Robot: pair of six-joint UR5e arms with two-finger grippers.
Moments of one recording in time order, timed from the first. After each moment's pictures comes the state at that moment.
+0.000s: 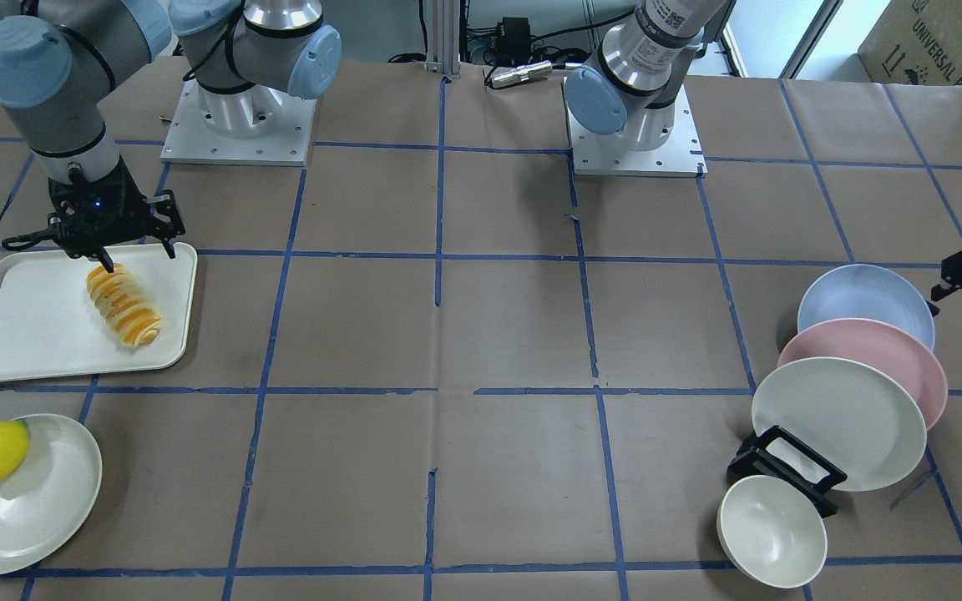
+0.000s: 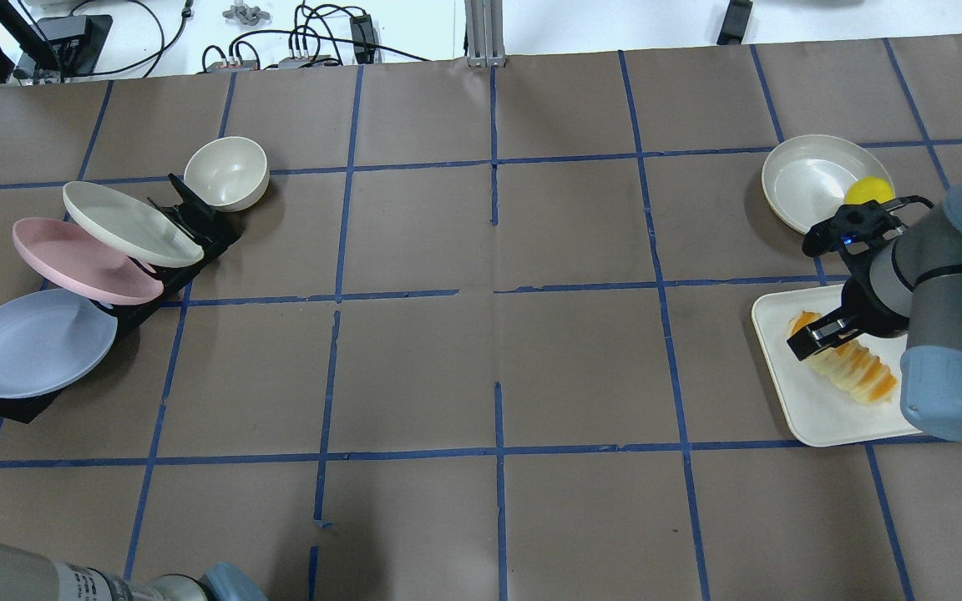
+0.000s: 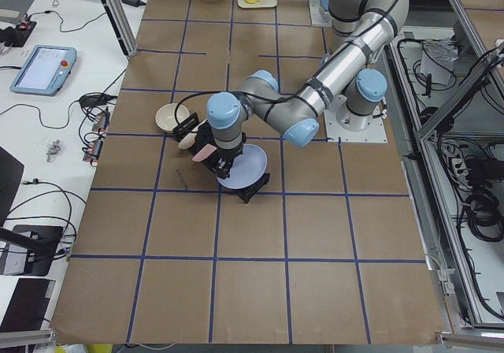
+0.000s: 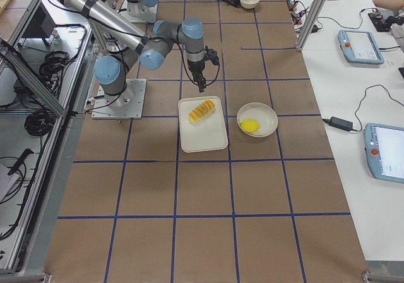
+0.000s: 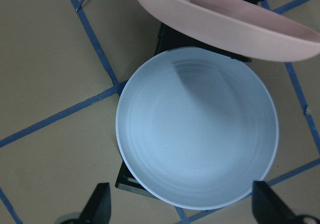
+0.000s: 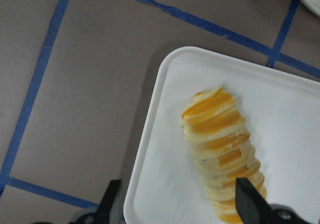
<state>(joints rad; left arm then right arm) -0.77 -1.95 -1.54 -1.31 1.57 1.24 1.19 -1.69 2.27 -2.24 -1.59 -0.76</state>
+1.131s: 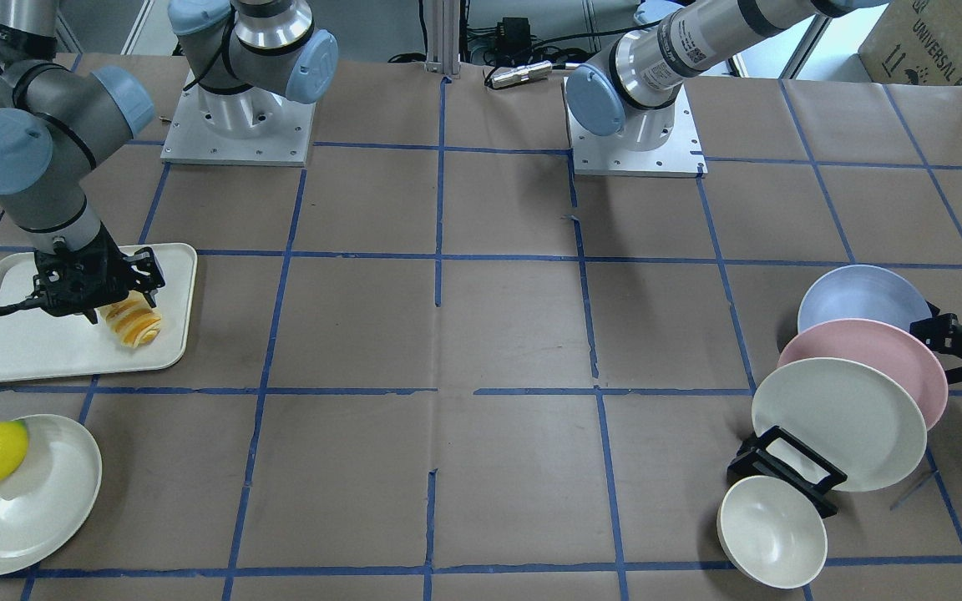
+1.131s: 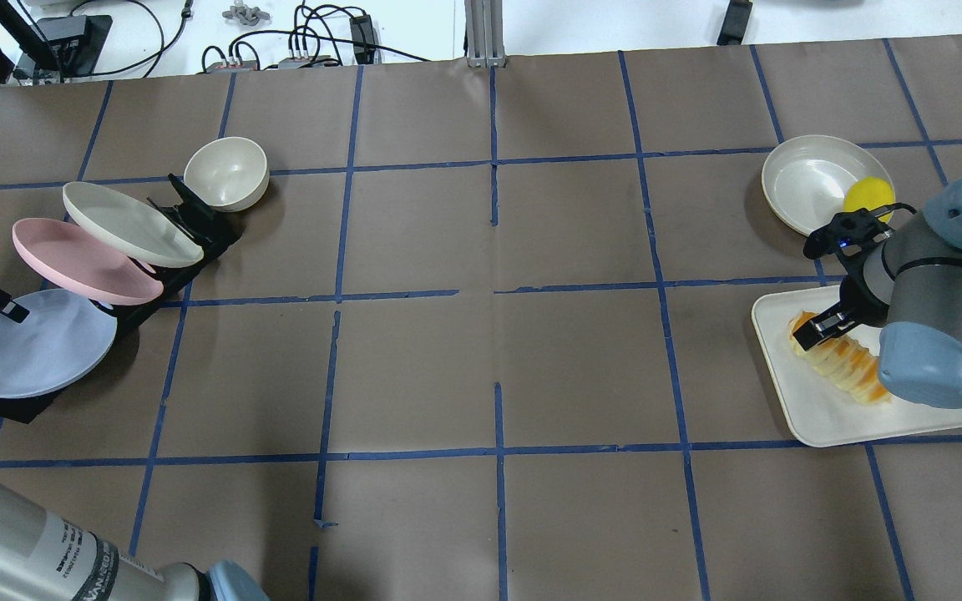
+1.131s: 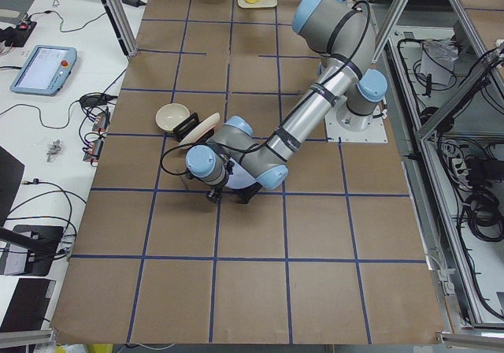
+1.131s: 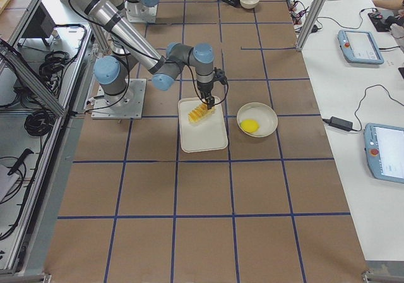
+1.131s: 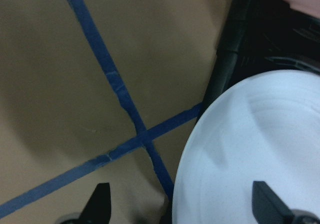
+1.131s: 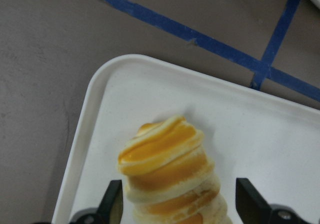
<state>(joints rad) -0.77 -2.18 -1.46 -1.33 1.54 1.22 1.13 -1.44 2.26 -2.47 -1.61 -0.84</state>
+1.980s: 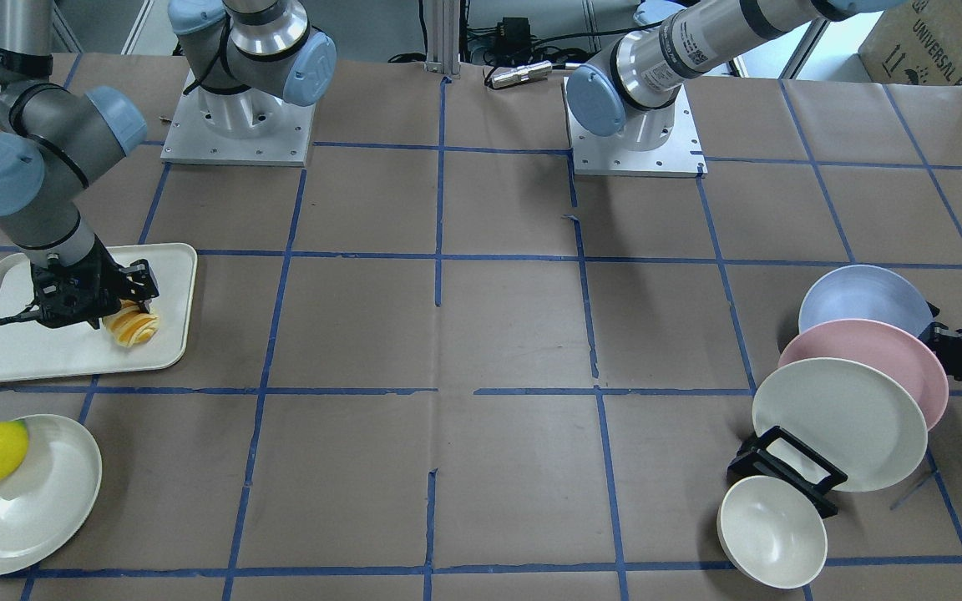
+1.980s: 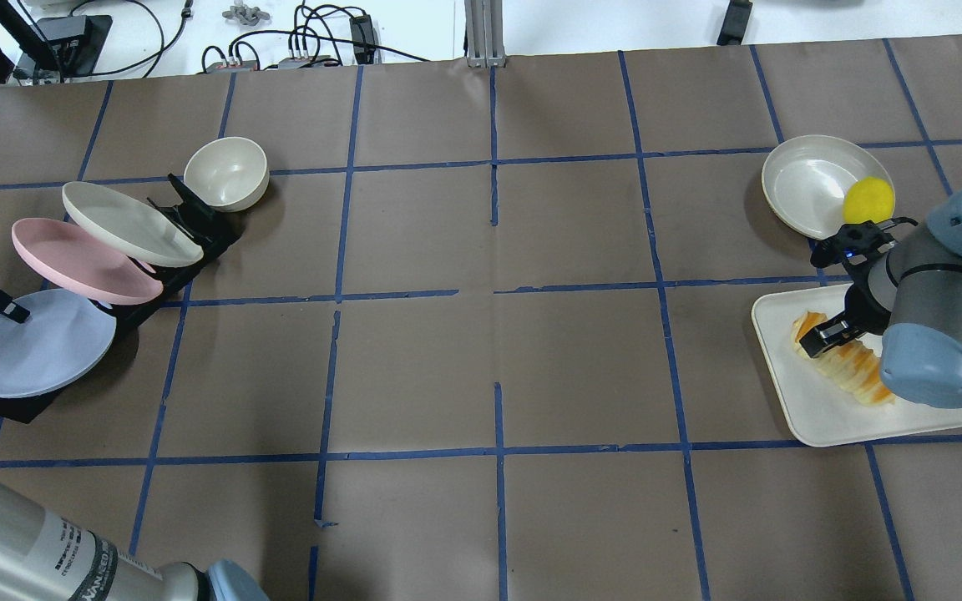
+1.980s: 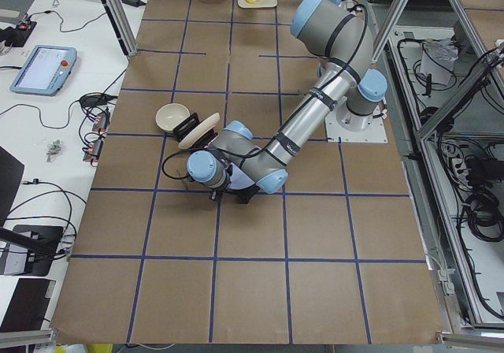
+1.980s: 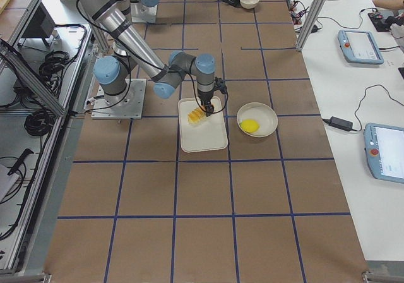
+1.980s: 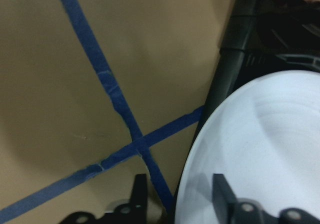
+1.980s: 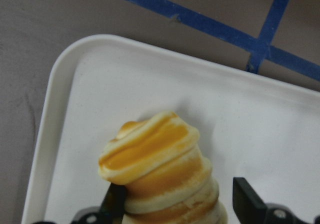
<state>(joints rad) -0.77 -2.18 -1.45 -1.33 1.52 1.22 1.10 -1.39 2.26 -2.49 -1.61 -0.84</state>
